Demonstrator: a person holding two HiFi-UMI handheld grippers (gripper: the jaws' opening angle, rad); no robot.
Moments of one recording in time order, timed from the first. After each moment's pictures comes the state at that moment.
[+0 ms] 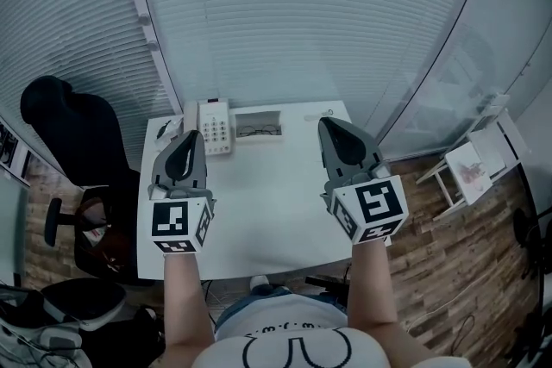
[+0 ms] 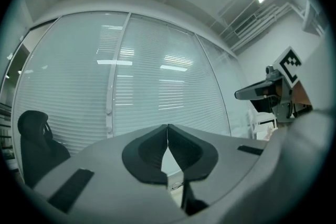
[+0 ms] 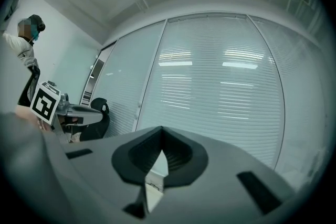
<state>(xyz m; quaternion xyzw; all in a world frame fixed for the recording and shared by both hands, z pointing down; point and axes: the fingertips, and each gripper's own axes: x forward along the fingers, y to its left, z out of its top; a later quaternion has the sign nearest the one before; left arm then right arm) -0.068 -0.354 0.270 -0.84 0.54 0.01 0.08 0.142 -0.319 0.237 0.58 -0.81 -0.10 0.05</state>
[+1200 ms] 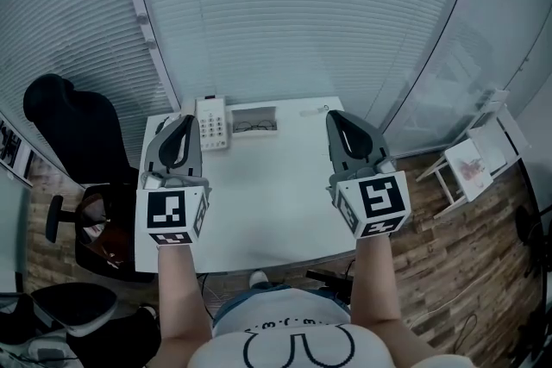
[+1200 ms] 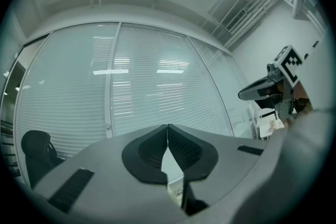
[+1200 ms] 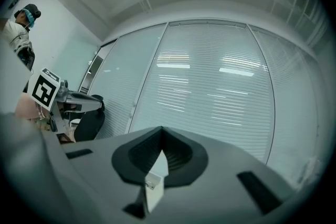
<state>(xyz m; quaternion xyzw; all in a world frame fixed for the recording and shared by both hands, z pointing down) -0.053 -0.335 0.238 -0.83 0.54 0.00 0.14 0.171 -0.297 0.230 0.60 -0.79 -0.13 0.05</state>
